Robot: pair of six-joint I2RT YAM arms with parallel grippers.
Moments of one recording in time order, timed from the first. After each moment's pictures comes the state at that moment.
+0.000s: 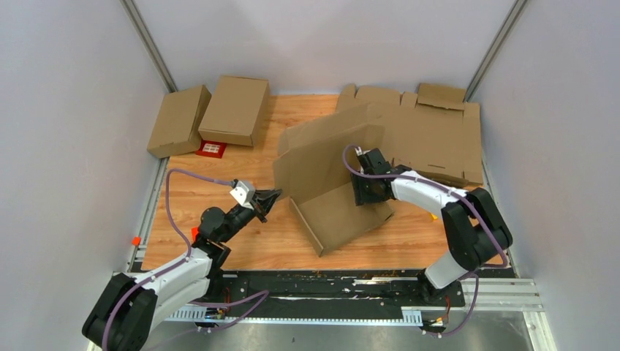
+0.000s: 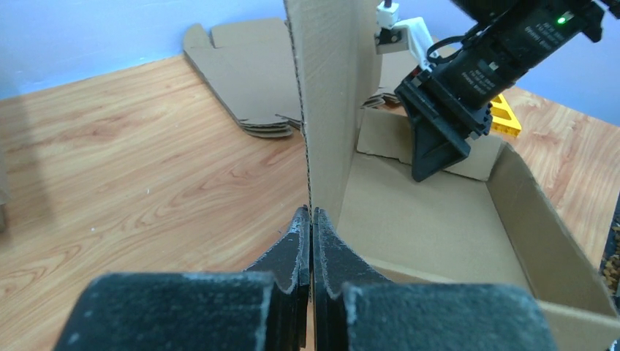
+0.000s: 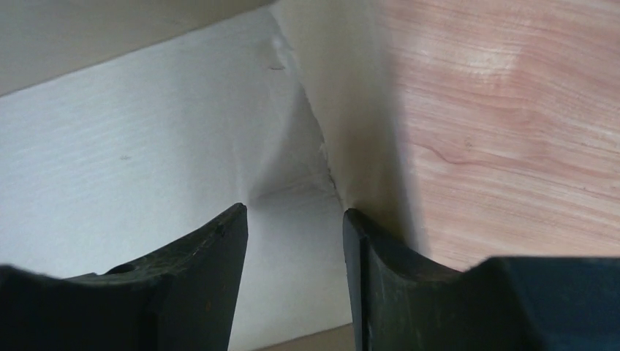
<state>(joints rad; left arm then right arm) -0.48 0.86 0.05 0.95 0.31 -0.13 0.51 1.55 0.89 -0.42 0.05 0.28</state>
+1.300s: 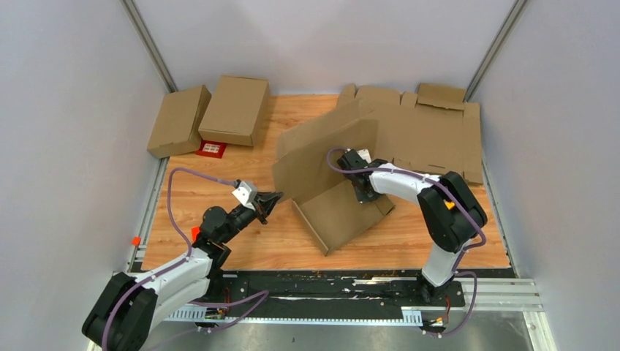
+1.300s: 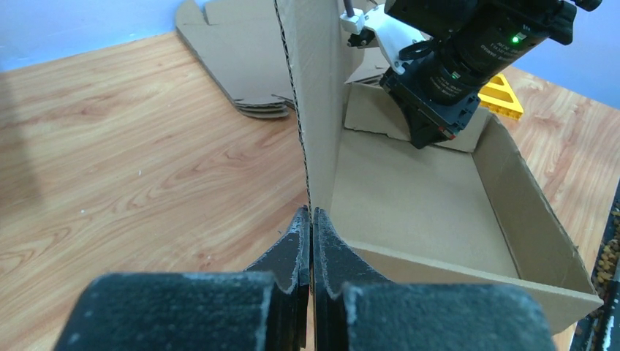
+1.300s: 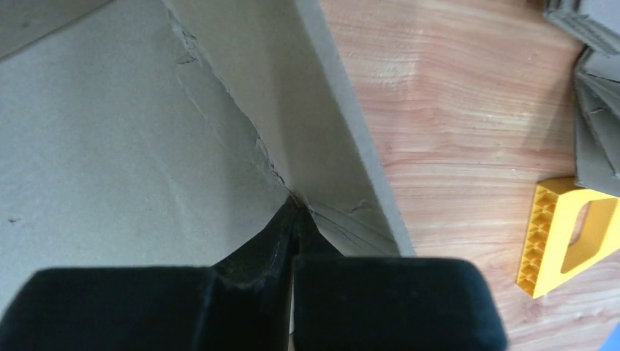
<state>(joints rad) -0.49 0.87 0.05 0.91 0.31 -0.13 0.61 1.75 1.06 -0.59 0.40 0.34</state>
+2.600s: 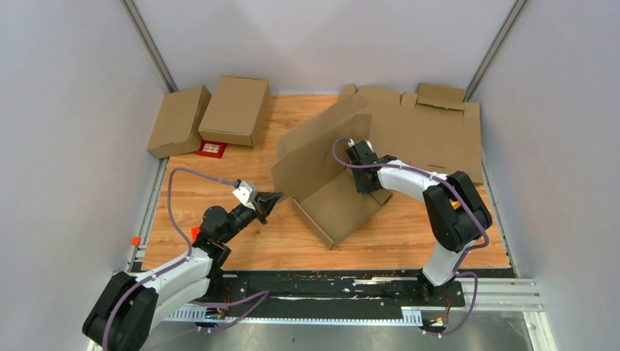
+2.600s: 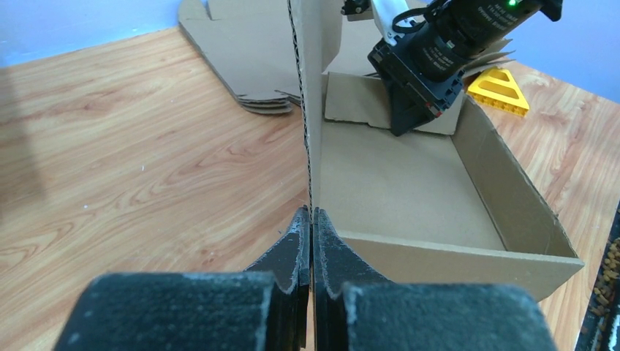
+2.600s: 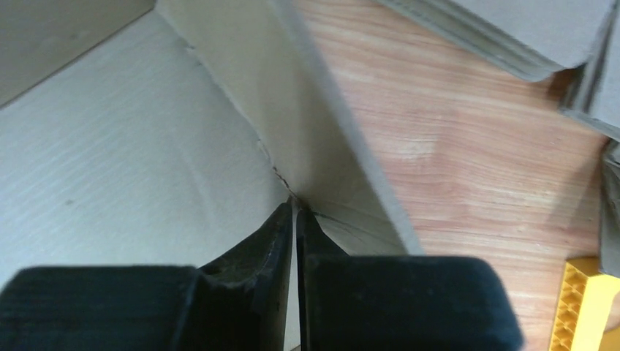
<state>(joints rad) -0.49 0.87 0.05 0.90 0.32 -0.12 0.54 1.75 1.07 -0.44 0.30 0.27</state>
